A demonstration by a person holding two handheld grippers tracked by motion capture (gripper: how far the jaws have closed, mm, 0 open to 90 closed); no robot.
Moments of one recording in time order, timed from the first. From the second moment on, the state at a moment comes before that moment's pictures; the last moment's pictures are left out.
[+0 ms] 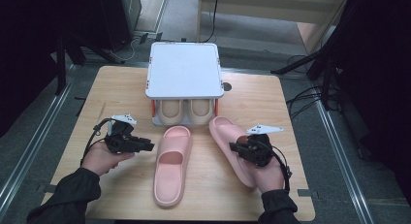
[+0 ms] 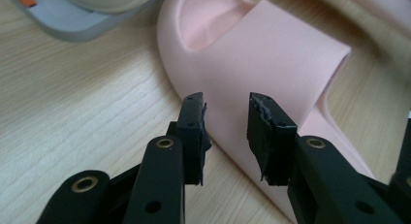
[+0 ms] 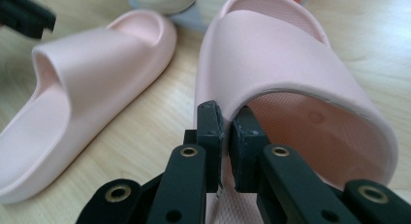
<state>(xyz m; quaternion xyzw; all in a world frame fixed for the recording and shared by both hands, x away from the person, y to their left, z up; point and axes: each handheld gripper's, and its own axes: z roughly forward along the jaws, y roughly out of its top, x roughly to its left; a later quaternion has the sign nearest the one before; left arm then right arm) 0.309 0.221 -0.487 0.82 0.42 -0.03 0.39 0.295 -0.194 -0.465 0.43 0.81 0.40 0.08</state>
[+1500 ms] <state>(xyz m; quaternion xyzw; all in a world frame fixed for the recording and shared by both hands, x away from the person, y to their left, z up) 0.311 0.208 -0.486 0.84 0.40 -0.03 0.37 0.283 -0.193 -0.464 0.40 0.81 0.42 0.06</state>
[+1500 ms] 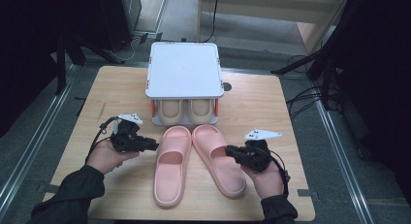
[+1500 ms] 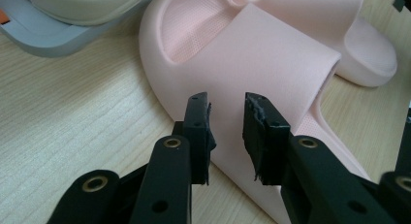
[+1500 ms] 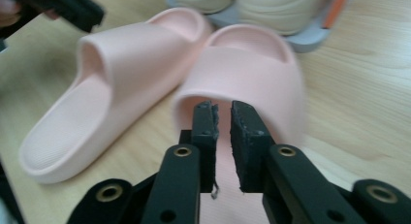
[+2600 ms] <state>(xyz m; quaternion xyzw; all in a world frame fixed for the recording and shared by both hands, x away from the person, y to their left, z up) 0.308 0.195 -0.498 0.85 0.39 -0.04 0.35 0.319 -0.187 -0.499 0.44 0.82 0.36 0.06</state>
